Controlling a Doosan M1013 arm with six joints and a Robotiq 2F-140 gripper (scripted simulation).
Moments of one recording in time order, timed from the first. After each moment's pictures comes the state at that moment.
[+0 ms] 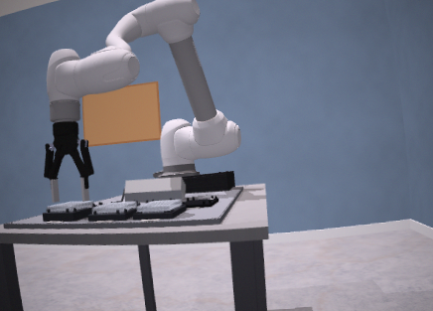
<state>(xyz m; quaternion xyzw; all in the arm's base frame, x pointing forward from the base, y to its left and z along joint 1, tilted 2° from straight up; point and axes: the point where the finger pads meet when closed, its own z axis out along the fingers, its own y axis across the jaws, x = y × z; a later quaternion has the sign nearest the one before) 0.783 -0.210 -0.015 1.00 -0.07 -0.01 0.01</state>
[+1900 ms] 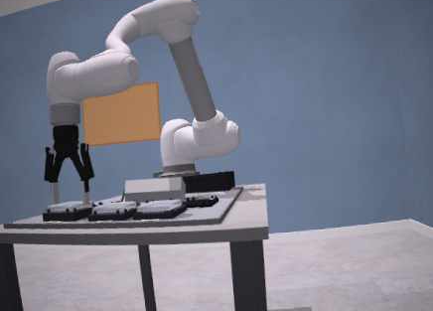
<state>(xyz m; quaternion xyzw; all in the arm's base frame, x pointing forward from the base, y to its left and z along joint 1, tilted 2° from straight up) 0.782 -0.210 -0.025 1.00 -0.07 -0.01 0.01</state>
